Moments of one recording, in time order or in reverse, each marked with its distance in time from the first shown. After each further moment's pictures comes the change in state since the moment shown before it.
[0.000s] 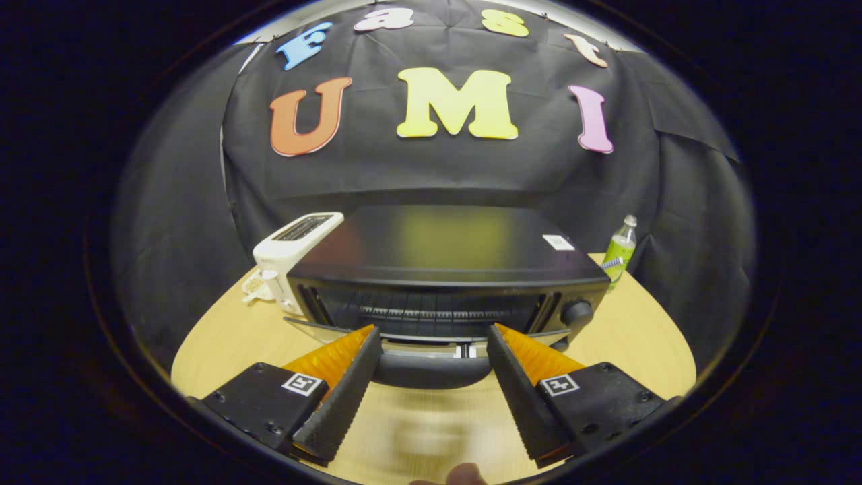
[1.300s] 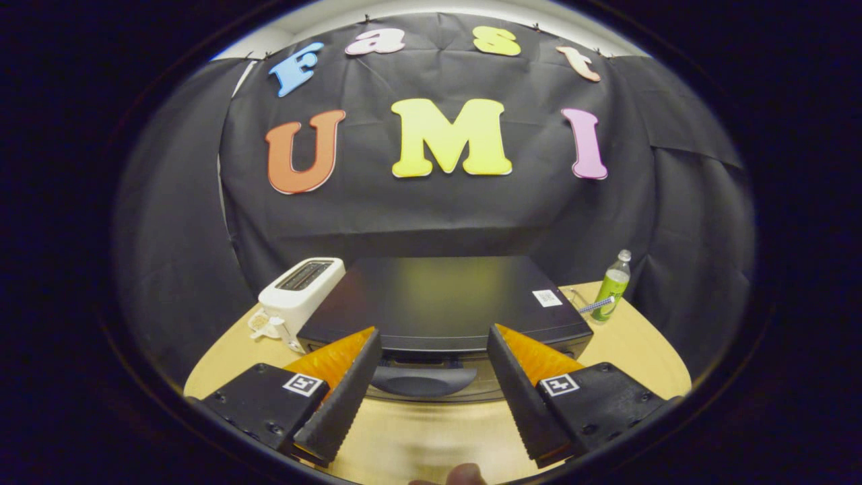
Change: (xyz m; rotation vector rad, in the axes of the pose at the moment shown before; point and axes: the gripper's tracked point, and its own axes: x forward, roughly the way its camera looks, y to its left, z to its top) arm 0.014 -0.006 0.079 0.036 -0.120 0.006
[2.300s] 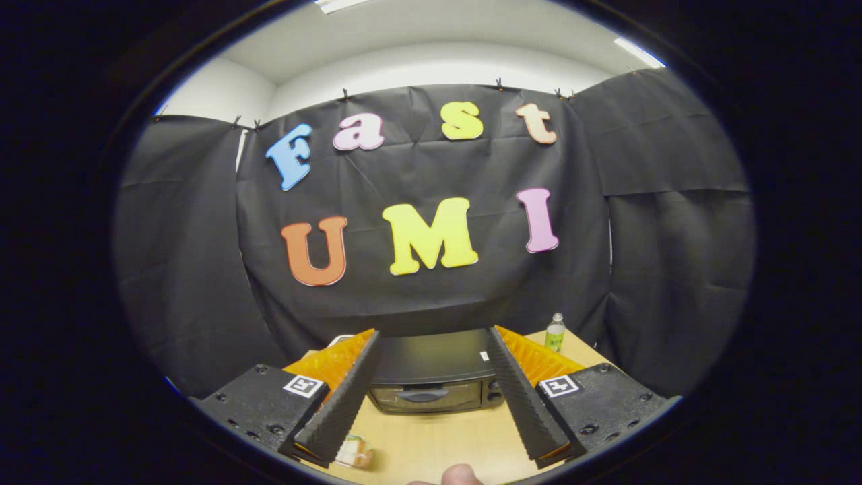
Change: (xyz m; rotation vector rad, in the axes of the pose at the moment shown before) arm -0.251 -0.023 0.149 0.090 -0.257 -0.021
